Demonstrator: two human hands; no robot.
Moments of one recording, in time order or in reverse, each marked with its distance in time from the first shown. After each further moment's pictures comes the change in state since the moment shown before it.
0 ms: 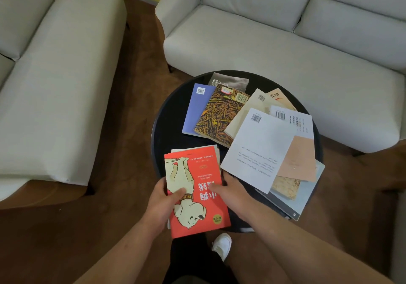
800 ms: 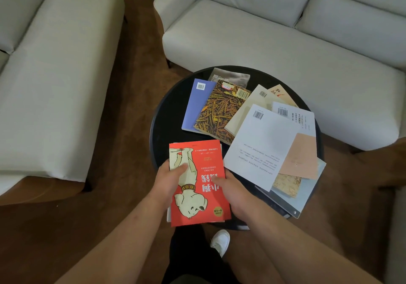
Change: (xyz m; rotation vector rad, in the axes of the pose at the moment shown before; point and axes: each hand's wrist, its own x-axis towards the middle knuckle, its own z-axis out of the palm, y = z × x) left_hand 0.025 0.038 0.019 -0.058 -0.026 -0.013; right_hand 0.014 0.005 0.006 0.281 0.019 0.118
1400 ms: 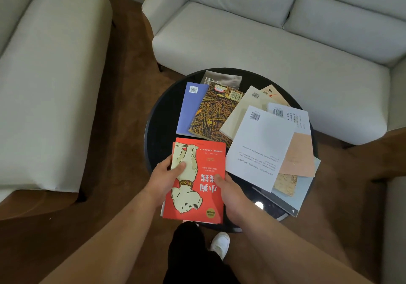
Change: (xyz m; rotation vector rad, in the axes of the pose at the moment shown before) left_hand 0.010 0.019 -0.008 0.165 -0.123 0.071; right_hand -0.010 -0.001 0.011 0.177 0.110 0.000
